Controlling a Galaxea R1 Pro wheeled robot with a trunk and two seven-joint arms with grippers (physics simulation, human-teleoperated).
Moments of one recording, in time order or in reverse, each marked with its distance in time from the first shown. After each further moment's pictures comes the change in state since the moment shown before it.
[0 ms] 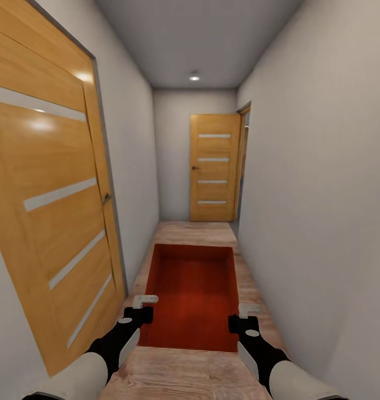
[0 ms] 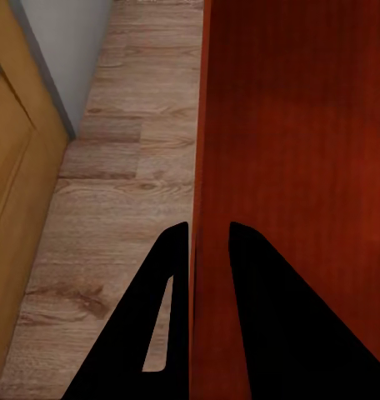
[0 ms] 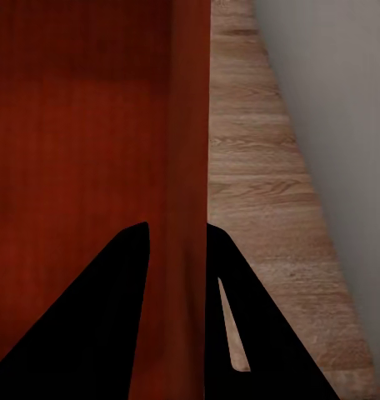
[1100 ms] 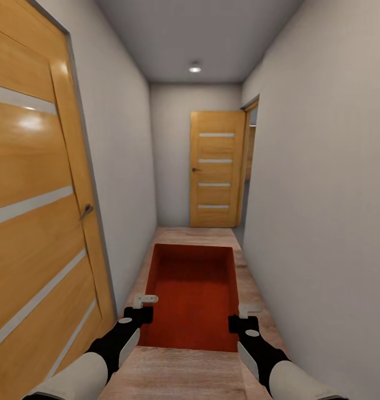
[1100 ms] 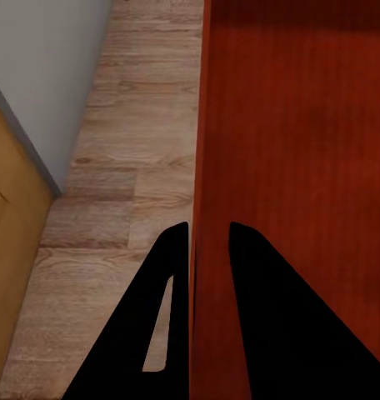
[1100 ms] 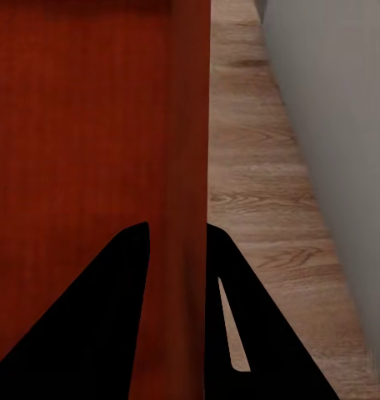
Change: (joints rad) left arm 0.000 0.000 0.000 -0.001 0.000 0.001 0.000; right arm 0.000 0.000 -0.001 0.000 0.001 0.000 0.000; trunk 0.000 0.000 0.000
